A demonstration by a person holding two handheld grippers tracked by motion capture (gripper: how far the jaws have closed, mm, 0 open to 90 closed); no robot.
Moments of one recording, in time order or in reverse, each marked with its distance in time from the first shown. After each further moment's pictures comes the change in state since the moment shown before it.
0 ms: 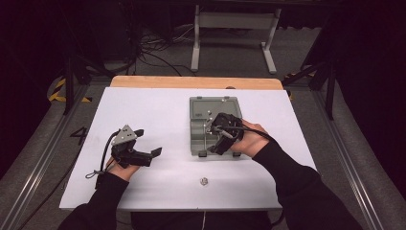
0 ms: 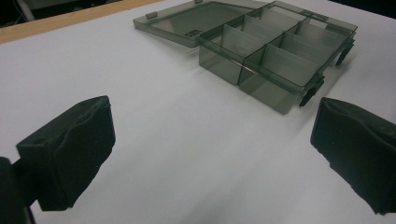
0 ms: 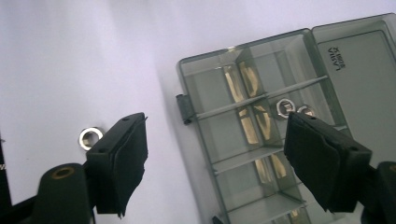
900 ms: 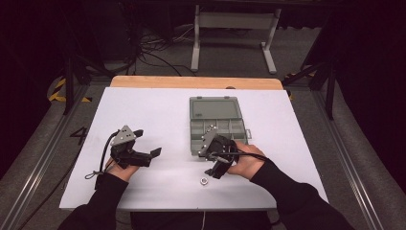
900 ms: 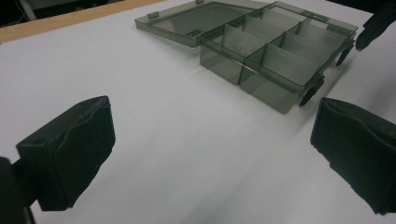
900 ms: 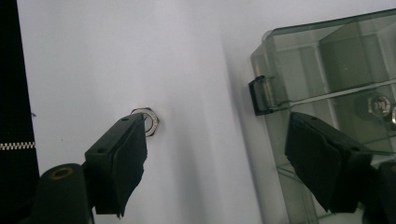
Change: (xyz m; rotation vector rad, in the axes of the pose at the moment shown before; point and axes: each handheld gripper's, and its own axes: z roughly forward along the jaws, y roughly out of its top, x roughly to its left) left arm 0.000 -0.001 -0.003 0.000 0.007 -0.003; right arm 0.051 -0.015 0.036 0.056 0.036 -0.083
